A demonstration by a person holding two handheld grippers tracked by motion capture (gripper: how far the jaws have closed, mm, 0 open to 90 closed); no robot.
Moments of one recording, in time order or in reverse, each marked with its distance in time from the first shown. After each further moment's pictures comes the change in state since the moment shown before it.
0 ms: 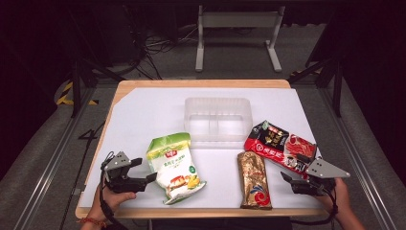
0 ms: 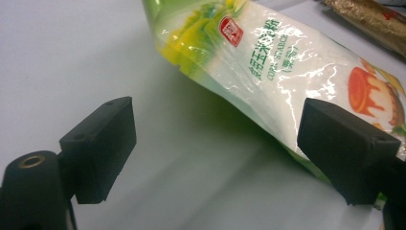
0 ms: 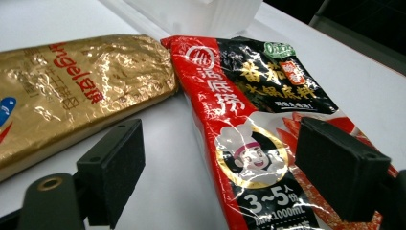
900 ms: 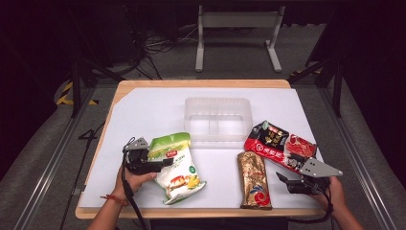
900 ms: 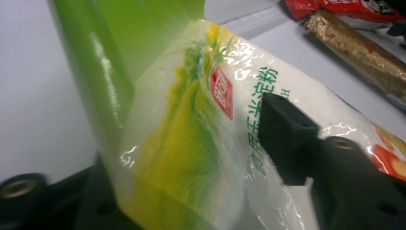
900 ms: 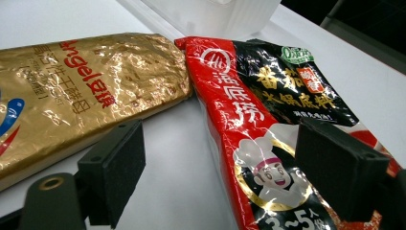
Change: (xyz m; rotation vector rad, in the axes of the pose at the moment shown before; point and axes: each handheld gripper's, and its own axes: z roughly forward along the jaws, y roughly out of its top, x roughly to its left) left arm 0.011 0.034 0.056 0.024 -0.153 -0.051; right arm 0.005 0.005 0.010 0.012 0.030 -0.037
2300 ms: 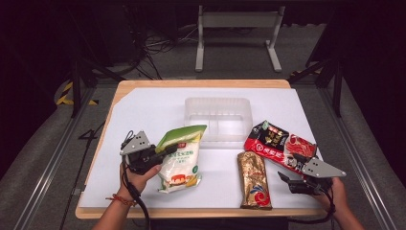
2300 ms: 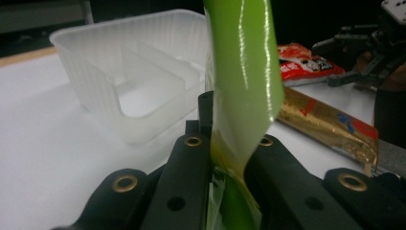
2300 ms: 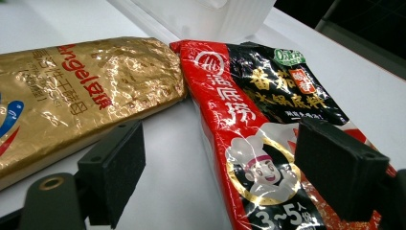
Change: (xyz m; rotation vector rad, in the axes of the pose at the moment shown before) left arm -0.064 0.045 -0.031 -0.233 0.018 0.231; right arm -0.002 -0.001 -0.005 -0.015 -0.012 0.007
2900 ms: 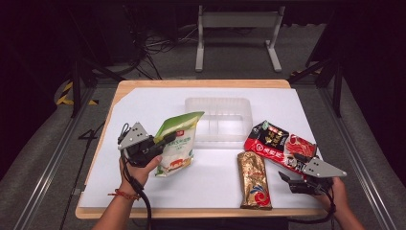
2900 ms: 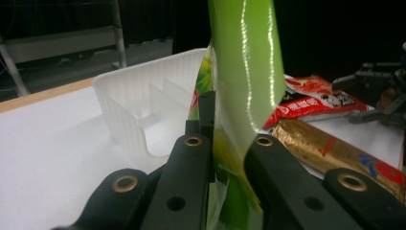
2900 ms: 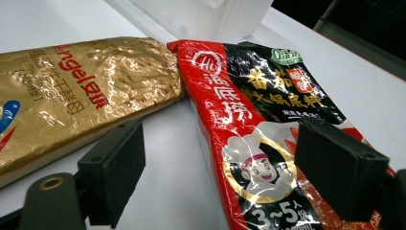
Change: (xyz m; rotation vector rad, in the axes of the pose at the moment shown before) left arm -0.002 0.025 -0.001 -0.080 0.110 -0.015; right arm -0.001 -0.001 0.000 -0.003 -0.006 0.001
